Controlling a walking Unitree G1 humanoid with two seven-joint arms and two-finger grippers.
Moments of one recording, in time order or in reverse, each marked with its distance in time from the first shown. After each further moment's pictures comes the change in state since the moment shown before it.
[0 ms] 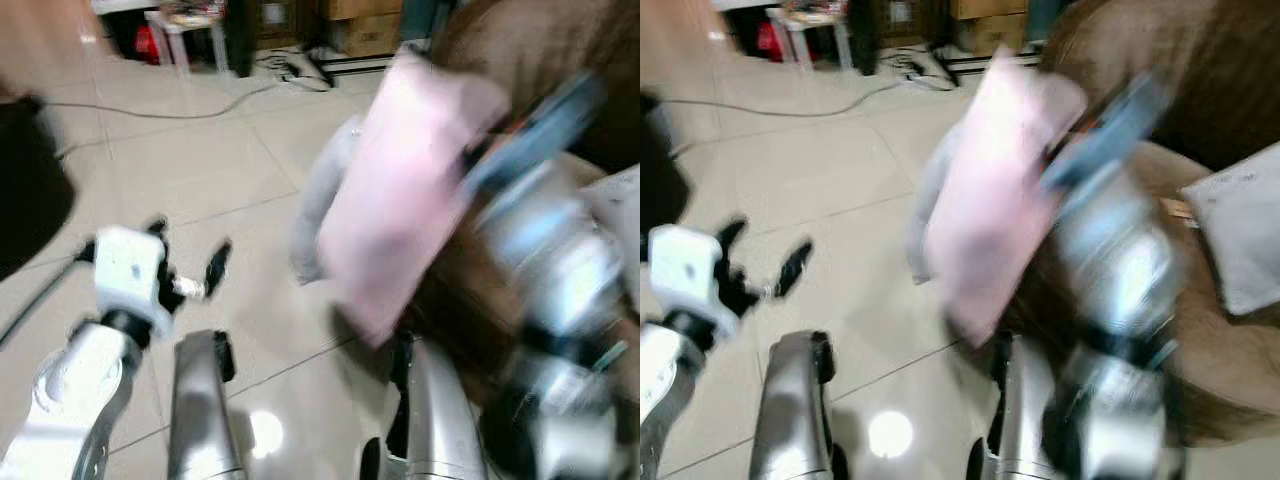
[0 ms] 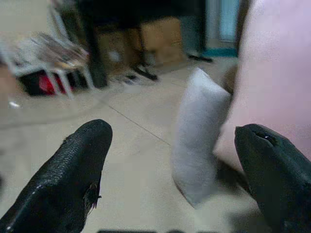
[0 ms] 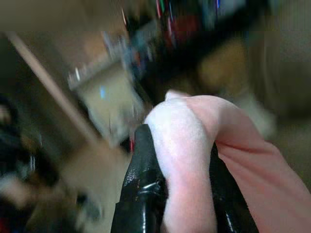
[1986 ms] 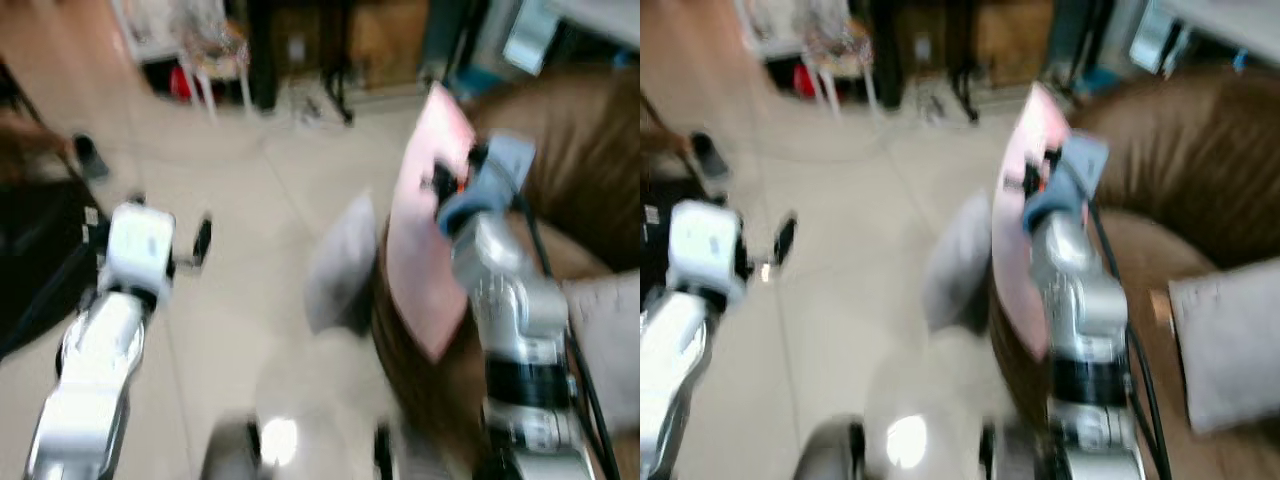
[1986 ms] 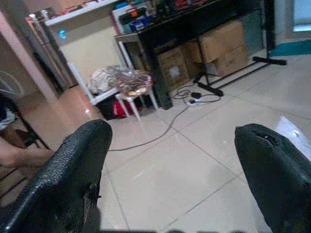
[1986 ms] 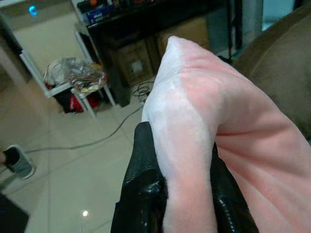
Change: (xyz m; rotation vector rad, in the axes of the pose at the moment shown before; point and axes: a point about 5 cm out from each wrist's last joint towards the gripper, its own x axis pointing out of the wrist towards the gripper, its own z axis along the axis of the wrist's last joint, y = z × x) left arm 0.028 0.012 -0.015 0.185 0.010 0.155; right arm -0.031 -0.016 -0.098 -0.344 0.239 -0.219
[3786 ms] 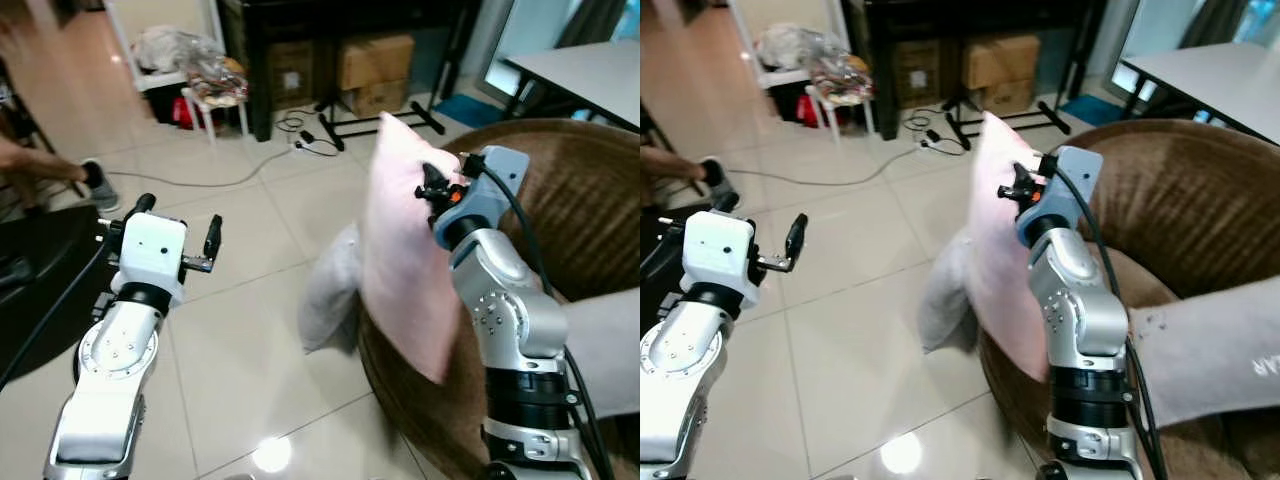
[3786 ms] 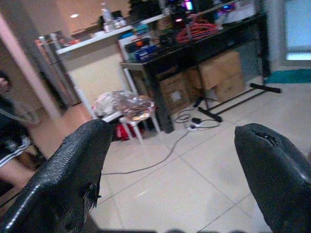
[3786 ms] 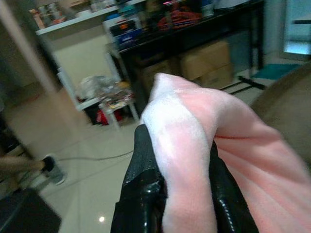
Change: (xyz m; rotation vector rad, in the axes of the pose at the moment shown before) left arm 0.001 -0.009 -0.003 -0.004 -0.037 0.011; right arm -0.008 0.006 -0.008 0.015 -0.008 0.119
